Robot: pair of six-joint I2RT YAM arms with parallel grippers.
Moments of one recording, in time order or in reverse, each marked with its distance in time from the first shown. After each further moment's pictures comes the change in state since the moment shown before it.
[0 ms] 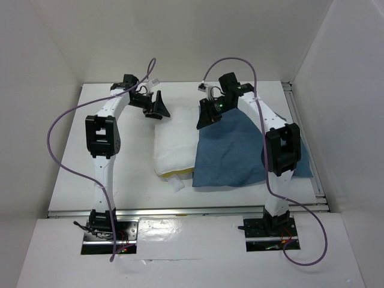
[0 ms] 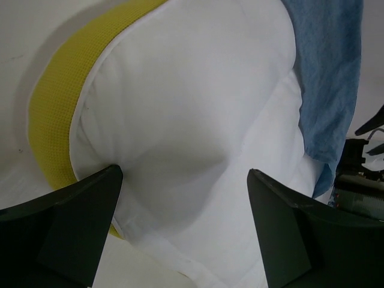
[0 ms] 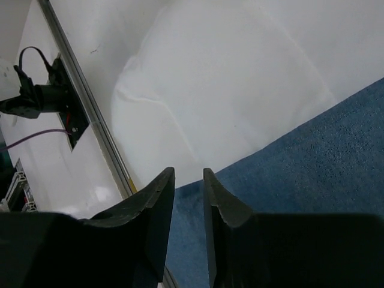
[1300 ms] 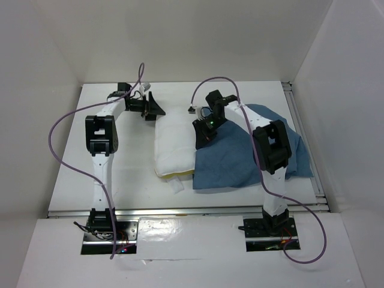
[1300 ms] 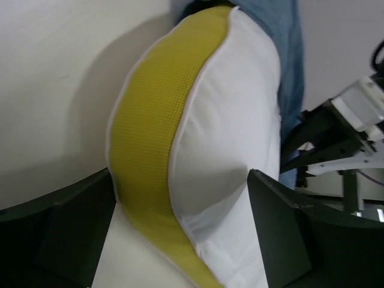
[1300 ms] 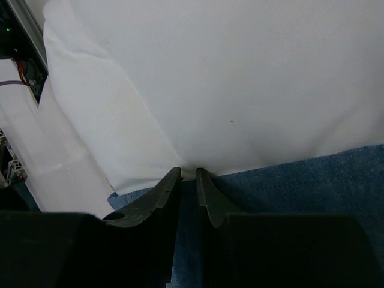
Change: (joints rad) left arm 0.081 0.134 -0.036 0.274 0.225 -0.195; right arm 0.095 0.089 -0.127 -0.081 0.106 -0.115
